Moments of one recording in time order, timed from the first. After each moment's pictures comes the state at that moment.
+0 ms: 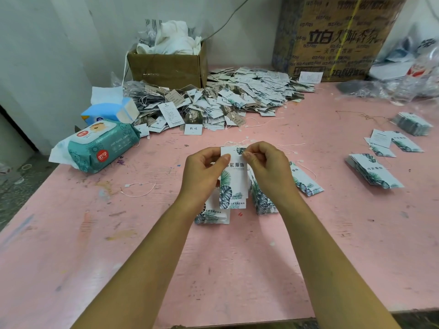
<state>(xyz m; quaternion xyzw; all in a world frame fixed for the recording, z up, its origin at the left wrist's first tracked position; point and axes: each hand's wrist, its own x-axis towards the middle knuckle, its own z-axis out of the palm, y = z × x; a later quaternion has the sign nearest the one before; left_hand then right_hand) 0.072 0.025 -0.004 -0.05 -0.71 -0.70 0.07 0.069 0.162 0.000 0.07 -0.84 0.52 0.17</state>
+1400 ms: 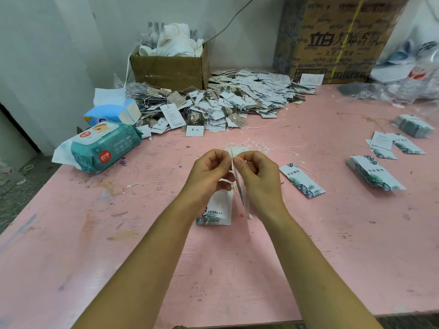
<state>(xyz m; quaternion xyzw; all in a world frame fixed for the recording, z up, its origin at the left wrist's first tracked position) 0.076 0.021 -0.002 -0.08 -0.64 -0.76 -0.05 0.088 0.133 -0.007 0.04 -0.72 0.67 0.18</state>
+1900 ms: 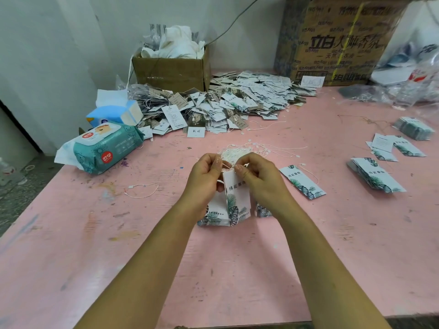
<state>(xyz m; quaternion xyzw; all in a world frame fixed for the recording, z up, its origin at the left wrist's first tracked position) 0.077 0.023 -0.005 -0.02 -0.68 -0.74 -0.01 0.081 0.154 -0.006 0.11 -0.82 0.55 0.09</state>
